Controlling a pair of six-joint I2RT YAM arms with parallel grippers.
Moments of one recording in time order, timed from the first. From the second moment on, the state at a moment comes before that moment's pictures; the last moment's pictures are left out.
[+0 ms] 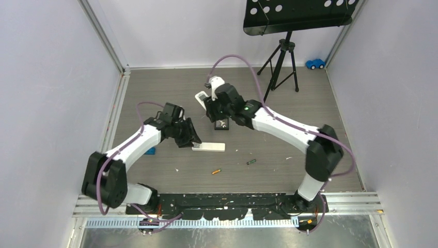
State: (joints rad) left arm -0.36 1.31 0.86 -0.56 0.30 -0.71; right arm 0.83 1.77 1.45 -0.34 0.13 0.14
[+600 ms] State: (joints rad) left arm -0.60 1.71 0.98 -0.53 0.21 -0.96; right arm 0.83 1.23 1.15 -0.39 0.22 0.35
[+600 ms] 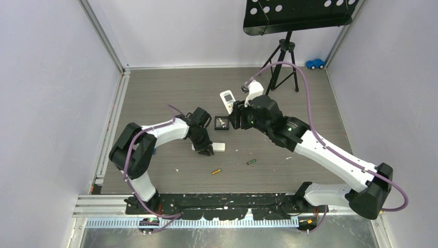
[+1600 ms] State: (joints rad) left arm -0.55 1.77 1.18 -0.67 0.02 -0.80; right arm 0.83 1.01 1.01 -0.50 0.09 0.50
